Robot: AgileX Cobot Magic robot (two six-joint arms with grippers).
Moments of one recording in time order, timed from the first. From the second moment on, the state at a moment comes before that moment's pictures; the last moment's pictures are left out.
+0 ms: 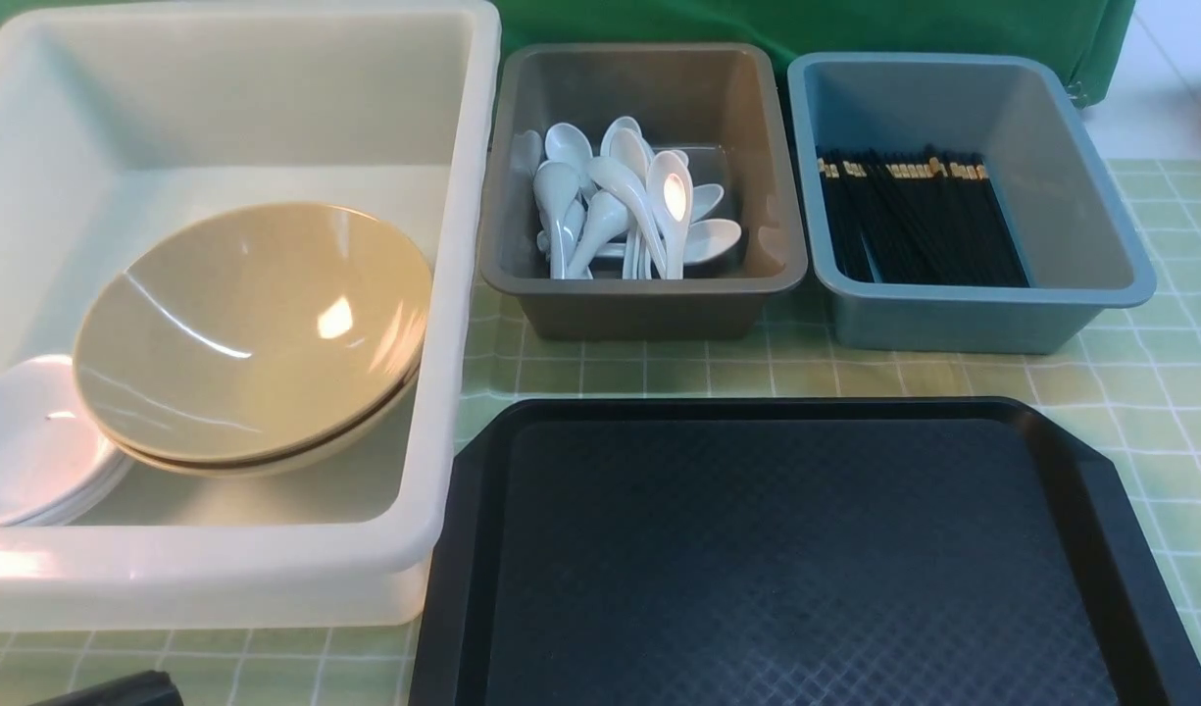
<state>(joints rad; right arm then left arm) 0.39 -0.02 -0.36 -0.22 0.59 0.31 -0.25 0.17 -0.58 -0.63 0.92 0.10</state>
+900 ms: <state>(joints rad) 0.39 -0.02 -0.36 -0.22 0.60 0.31 -0.05 -0.01 0.02 0.06 0.35 -0.04</state>
